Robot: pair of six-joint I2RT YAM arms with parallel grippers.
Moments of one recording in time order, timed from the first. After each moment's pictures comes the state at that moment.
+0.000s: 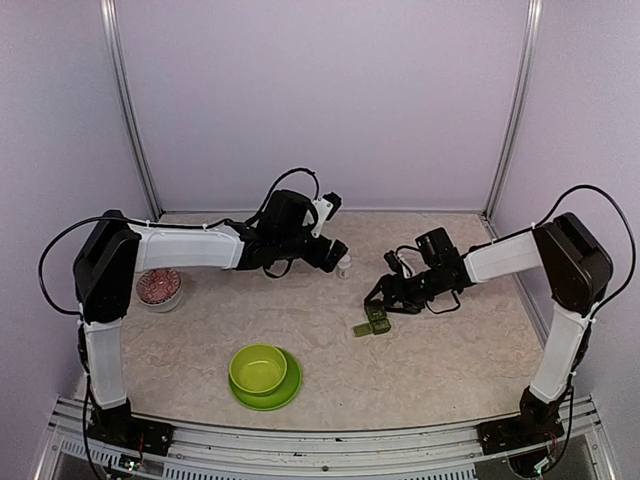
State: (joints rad) left arm -0.80 1.99 1.46 0.05 -0.12 0.08; right arm 0.46 1.87 0.98 -0.03 -0.65 0.41
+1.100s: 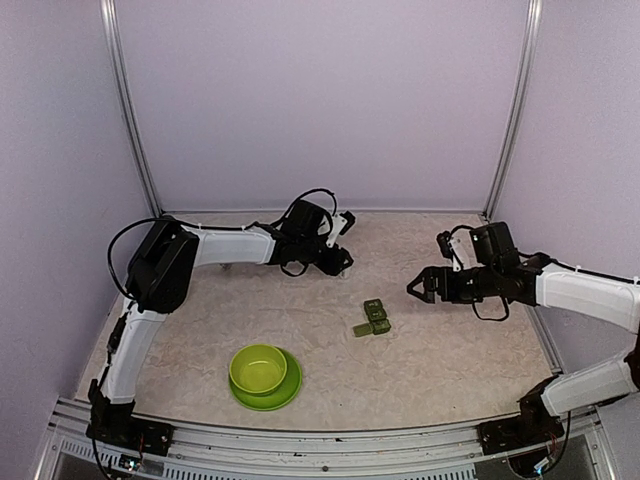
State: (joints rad) left arm -0.72 2.38 1.84 -0.09 0.15 0.08; right arm 0.43 1.24 0.73 -0.22 -0.29 0.37
